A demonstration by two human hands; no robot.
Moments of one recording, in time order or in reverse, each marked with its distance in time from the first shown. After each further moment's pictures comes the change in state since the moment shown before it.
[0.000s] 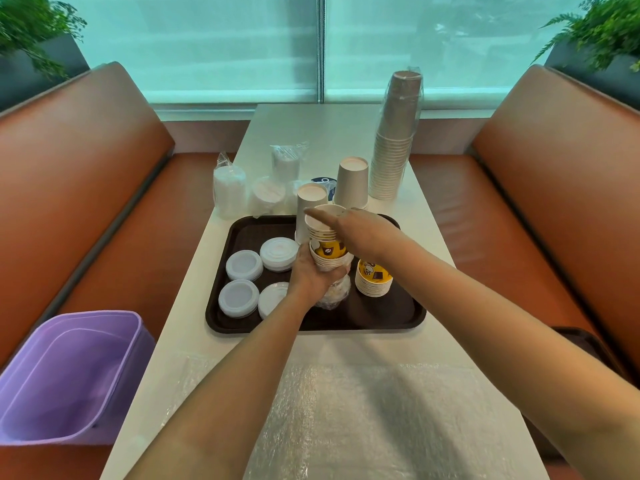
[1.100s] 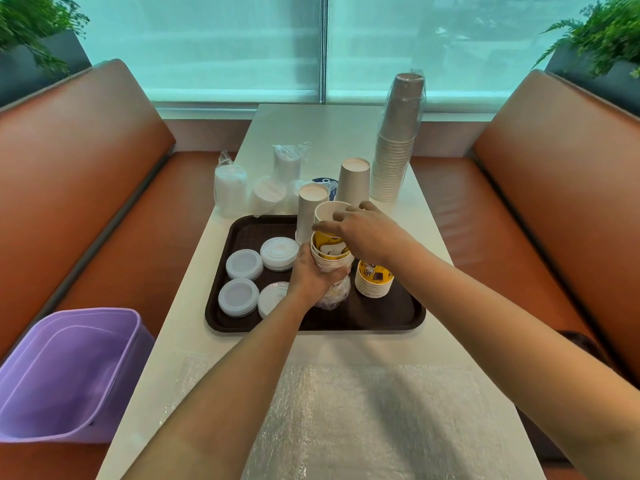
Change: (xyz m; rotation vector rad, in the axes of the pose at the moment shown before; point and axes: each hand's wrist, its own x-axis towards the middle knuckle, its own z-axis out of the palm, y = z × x) left_hand 0.006 -0.010 0.003 -0.057 -0.019 0.028; right_hand 0.003 0.007 0.005 -0.257 0.042 -0.092
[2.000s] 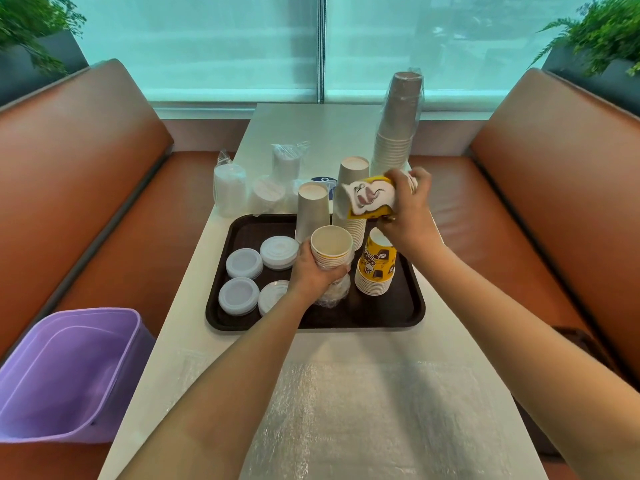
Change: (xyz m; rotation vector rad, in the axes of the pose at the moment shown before) left_hand 0.000 -0.005 -0.004 0.060 0.013 0.011; right_hand -0.026 0.035 0.034 0.766 0.566 0.571
